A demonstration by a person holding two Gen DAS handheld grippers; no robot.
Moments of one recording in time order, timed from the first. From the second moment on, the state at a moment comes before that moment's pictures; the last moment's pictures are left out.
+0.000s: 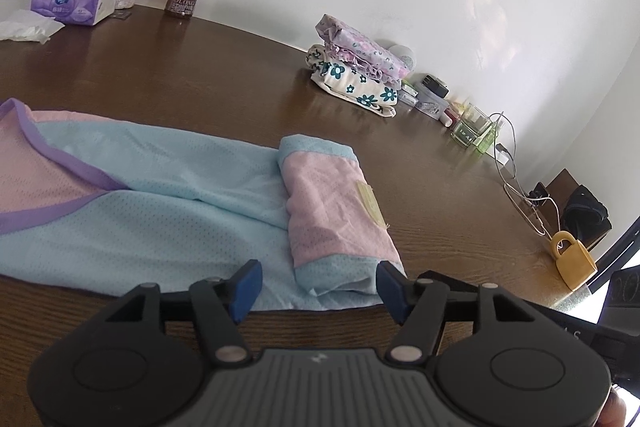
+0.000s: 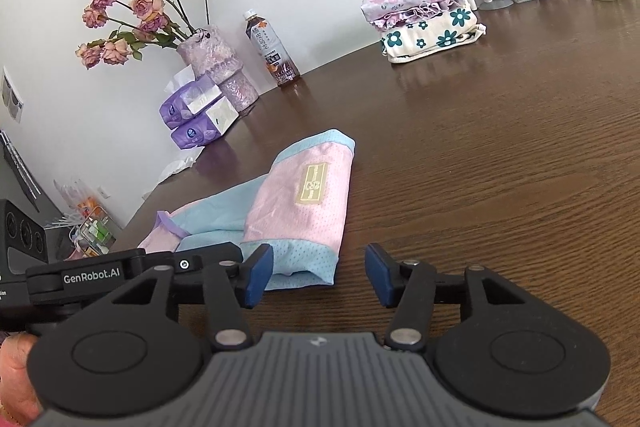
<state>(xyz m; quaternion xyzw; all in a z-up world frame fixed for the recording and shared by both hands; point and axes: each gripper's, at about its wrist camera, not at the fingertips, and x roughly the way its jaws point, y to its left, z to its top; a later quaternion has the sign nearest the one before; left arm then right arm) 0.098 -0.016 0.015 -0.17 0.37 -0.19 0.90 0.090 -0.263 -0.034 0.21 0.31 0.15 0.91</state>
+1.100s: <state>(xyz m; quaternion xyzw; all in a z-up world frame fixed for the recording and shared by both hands) 0.107 -0.022 0.010 -0.16 0.37 -0.20 0.89 0.102 -0.265 -0.042 0.21 0.33 0.16 0.91</state>
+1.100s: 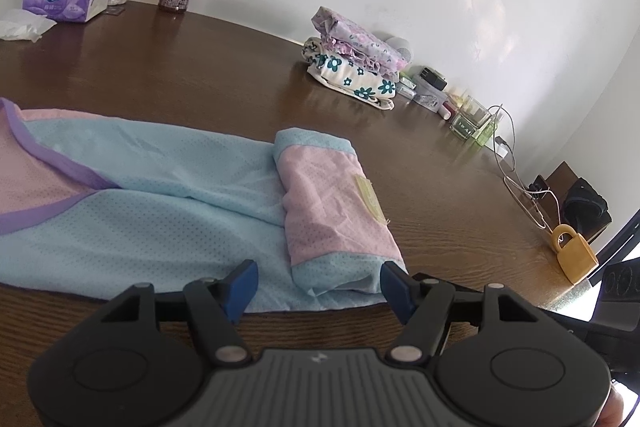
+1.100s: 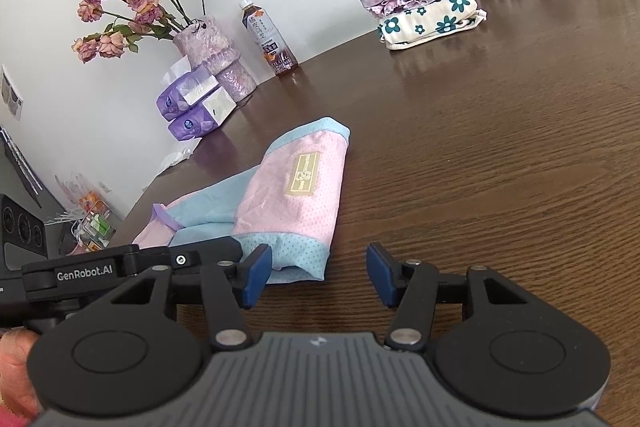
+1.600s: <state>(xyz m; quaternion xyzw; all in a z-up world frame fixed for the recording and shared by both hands) 0.110 -0.022 0.010 -0.16 0.37 -0.21 0.89 0.103 -0.266 -0.037 0.22 0.32 0.18 0.90</state>
